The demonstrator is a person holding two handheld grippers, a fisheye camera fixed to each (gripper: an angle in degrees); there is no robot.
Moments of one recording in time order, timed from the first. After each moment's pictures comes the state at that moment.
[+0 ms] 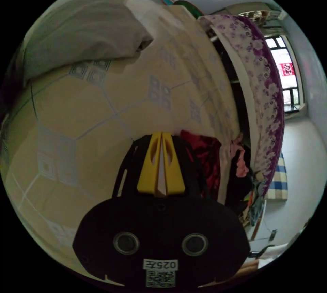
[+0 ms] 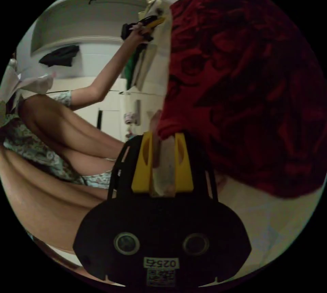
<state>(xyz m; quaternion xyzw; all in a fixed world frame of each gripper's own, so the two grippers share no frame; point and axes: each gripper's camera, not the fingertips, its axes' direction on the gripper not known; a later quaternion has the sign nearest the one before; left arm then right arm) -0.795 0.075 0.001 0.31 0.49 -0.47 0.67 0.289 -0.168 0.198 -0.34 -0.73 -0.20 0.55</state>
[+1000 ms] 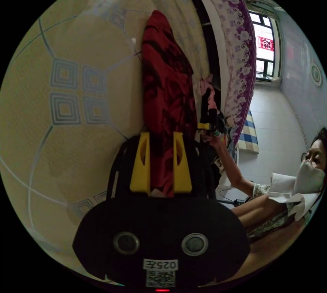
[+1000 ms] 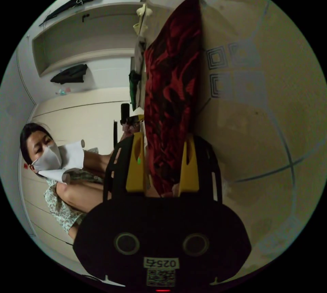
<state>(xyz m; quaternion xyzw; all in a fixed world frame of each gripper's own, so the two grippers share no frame) -0.689 0.178 -0.055 0.26 0.67 -0.29 0.64 0.260 -0.349 0.428 -0.39 -0.75 -0.21 0.50</state>
